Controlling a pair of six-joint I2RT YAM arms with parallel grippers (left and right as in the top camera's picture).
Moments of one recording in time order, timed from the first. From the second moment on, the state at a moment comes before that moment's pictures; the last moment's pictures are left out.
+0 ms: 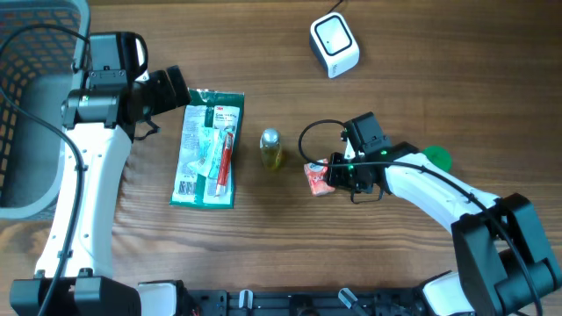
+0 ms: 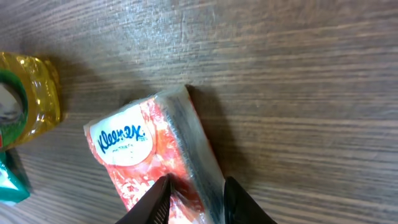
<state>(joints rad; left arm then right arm) 0.02 1.49 1.38 -0.86 -0.03 -0.28 0.42 1.64 0.81 -0.43 -0.30 0.62</state>
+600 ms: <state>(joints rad) 0.02 1.49 1.38 -0.86 -0.03 -0.28 0.45 1.66 0.81 -0.41 -0.26 0.65</state>
